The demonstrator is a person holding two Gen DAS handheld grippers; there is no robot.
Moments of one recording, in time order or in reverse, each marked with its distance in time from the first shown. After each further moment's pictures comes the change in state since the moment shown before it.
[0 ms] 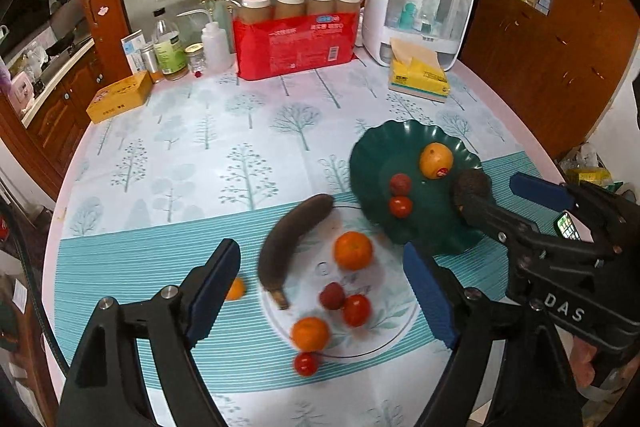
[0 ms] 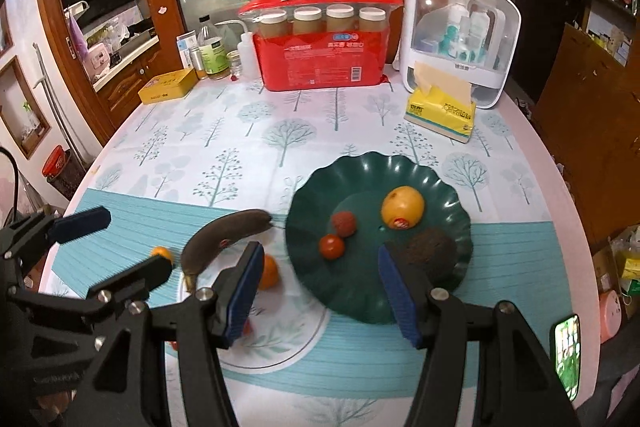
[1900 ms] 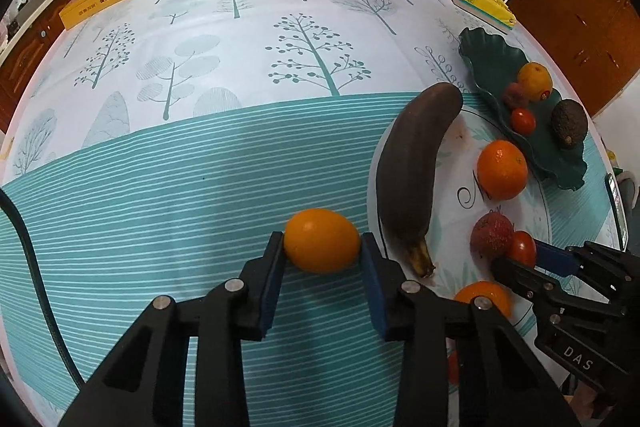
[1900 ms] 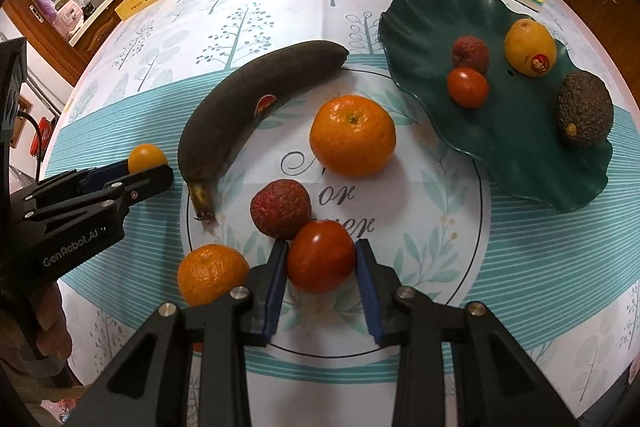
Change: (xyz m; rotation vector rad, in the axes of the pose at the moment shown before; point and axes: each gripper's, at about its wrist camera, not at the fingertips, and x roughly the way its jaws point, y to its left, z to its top) left arm 0.148 0.110 -0.067 -0.049 0.222 -0.068; right arm 0.137 0.077 -0.081 0.105 0.311 0.040
